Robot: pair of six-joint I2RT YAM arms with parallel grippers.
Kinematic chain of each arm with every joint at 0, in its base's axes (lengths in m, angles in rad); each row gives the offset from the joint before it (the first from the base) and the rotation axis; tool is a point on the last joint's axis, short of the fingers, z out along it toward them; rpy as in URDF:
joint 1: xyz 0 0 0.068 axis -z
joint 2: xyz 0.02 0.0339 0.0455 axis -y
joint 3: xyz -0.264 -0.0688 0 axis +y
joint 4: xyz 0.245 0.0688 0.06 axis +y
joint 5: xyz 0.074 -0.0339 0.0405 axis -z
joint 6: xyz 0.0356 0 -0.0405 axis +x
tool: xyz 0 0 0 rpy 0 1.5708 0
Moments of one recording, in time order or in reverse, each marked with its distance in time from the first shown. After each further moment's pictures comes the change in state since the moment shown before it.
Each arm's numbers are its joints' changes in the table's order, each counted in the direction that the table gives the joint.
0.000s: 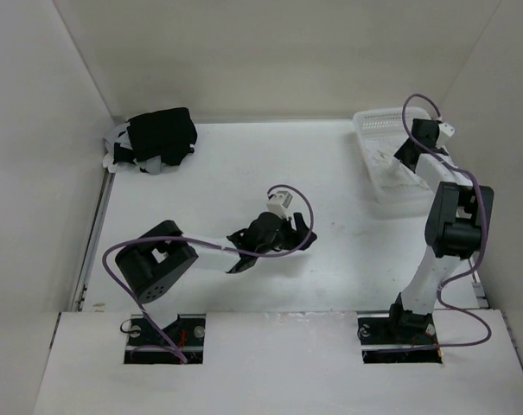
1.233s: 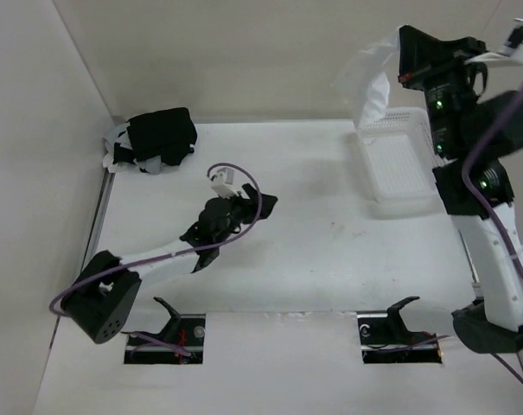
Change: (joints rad) left arm -0.241 0.323 0.147 -0.024 -0.035 -0.044; right arm -0.513 0.605 -0.387 -0.146 -0.124 -0.074
